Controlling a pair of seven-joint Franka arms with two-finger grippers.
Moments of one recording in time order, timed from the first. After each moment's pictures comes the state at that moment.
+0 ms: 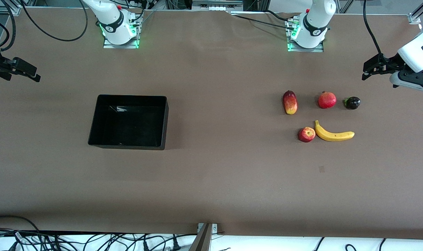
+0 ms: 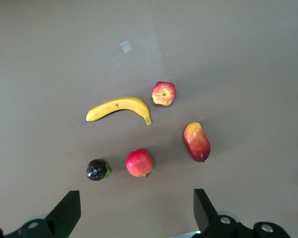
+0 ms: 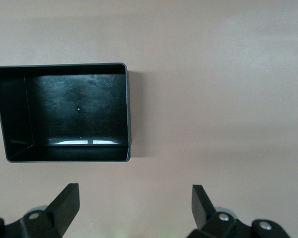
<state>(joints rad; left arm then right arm) 0.05 -0.04 -0.07 -1.66 -0.01 1.55 0.23 -0.12 -0.07 0.02 -1.73 0.01 1.62 -0.05</state>
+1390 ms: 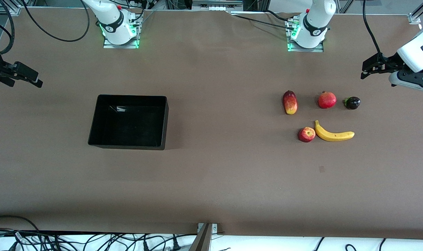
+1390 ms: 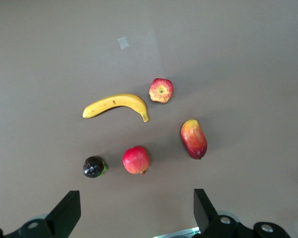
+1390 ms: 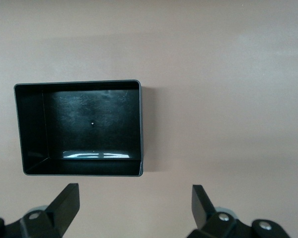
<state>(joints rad) 0.05 -0.04 -0.06 -1.66 -0.01 1.53 0.23 -0.12 -0.06 0.02 -1.73 0.06 1.68 -0.05</state>
